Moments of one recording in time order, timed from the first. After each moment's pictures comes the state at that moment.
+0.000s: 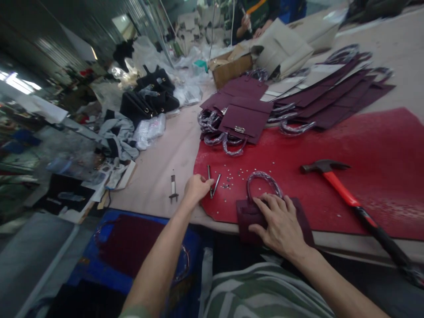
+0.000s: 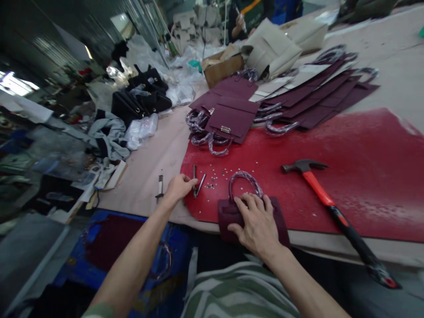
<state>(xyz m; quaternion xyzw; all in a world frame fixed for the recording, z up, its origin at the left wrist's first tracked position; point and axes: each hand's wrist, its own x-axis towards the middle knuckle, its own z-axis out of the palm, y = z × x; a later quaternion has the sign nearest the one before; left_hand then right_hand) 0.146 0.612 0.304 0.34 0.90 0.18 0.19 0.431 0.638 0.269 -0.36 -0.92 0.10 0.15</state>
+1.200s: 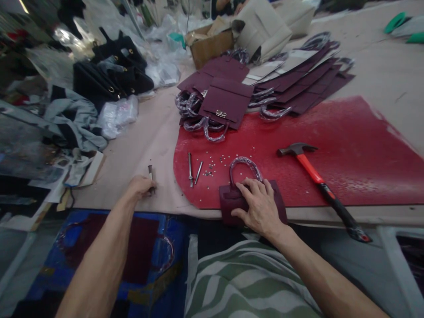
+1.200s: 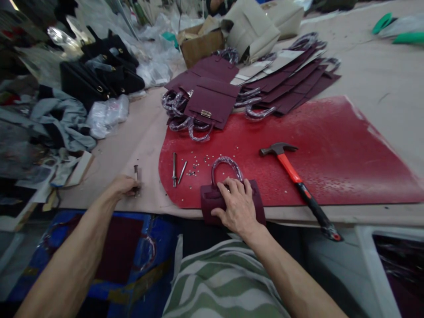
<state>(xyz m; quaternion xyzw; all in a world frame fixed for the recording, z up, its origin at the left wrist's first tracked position) 0.016 0.543 0.272 0.14 0.93 0.21 0.28 0.431 0.631 0.270 -0.38 -0.91 0.11 0.12</state>
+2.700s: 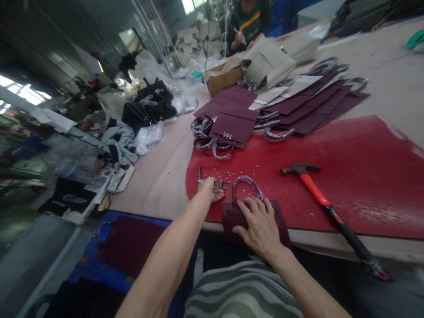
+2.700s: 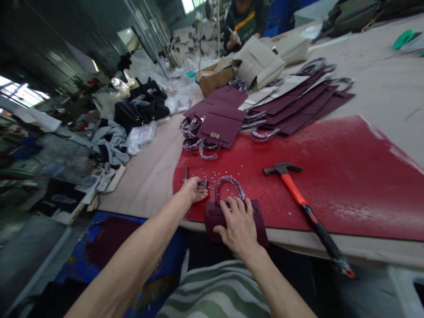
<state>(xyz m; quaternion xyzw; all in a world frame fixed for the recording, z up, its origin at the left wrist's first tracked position) 0.217 0.667 0.286 -0.01 0.80 0.42 0.43 0.438 0.630 0.268 -0.34 -0.91 0.12 0.18</state>
